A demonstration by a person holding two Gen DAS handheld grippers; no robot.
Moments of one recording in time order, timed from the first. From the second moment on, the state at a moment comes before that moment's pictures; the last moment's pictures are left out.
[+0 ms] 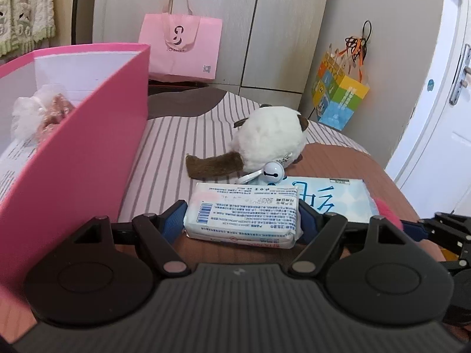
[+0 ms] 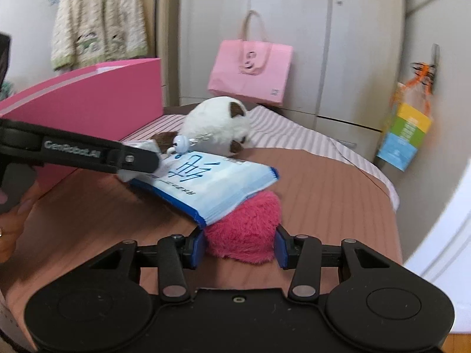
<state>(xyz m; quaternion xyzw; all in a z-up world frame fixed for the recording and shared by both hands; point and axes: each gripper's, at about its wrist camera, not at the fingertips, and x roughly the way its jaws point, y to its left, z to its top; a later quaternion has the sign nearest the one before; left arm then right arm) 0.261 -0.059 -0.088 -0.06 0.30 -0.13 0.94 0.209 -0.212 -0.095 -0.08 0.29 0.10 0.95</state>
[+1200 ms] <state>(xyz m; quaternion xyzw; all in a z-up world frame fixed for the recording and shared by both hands) 0.112 0.040 -0.031 0.01 0.34 -0.17 0.93 0.104 -0.148 -0.045 -0.06 0.29 0.21 0.93</state>
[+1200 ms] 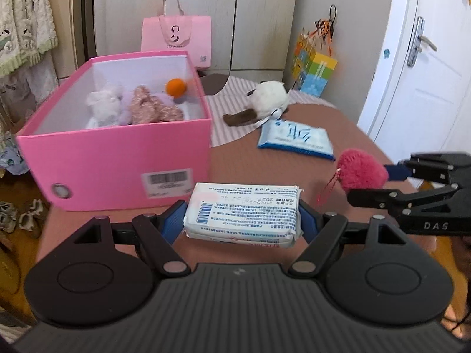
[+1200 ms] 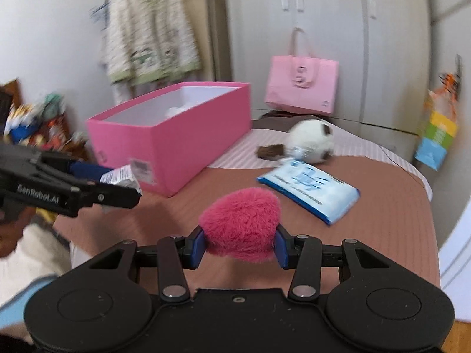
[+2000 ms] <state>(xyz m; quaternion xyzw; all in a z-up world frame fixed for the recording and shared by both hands) 0.129 0.110 0.038 -0.01 0.33 -0.19 0.92 0.115 -0.052 0.022 -0.09 0.23 0.36 0.90</state>
